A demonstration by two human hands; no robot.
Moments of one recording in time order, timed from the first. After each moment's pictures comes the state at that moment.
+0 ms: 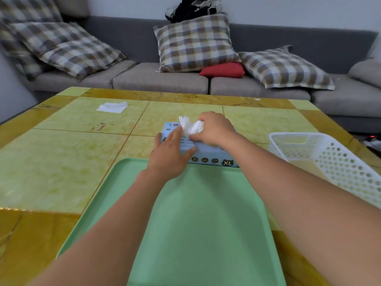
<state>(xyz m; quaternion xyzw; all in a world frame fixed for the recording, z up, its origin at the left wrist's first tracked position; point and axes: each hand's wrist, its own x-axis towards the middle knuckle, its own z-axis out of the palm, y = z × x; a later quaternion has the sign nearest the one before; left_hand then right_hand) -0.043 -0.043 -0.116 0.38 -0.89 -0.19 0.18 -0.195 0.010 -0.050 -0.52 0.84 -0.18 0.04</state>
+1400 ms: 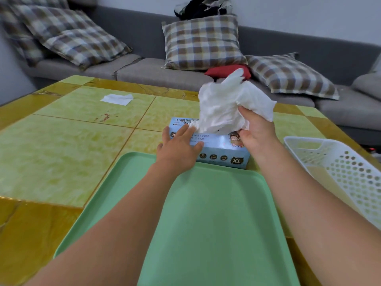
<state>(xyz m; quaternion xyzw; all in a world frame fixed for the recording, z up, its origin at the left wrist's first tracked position) -0.043 -0.037 -0.103 0.42 -0.87 -0.23 0.14 -0.237 0.021 -0.069 -0.13 0.42 -0.84 0.33</state>
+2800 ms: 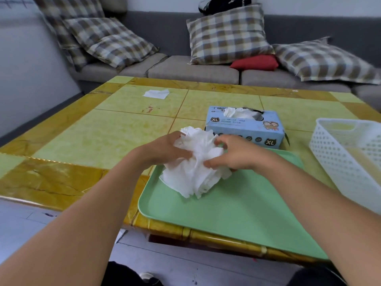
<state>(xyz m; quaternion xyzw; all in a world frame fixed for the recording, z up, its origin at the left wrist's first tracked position) 0.118 -0.039 -0.081 0.40 -0.77 -0.48 0.10 -0.068 0.078 -0.069 -0.53 0.77 -0.21 0.29</state>
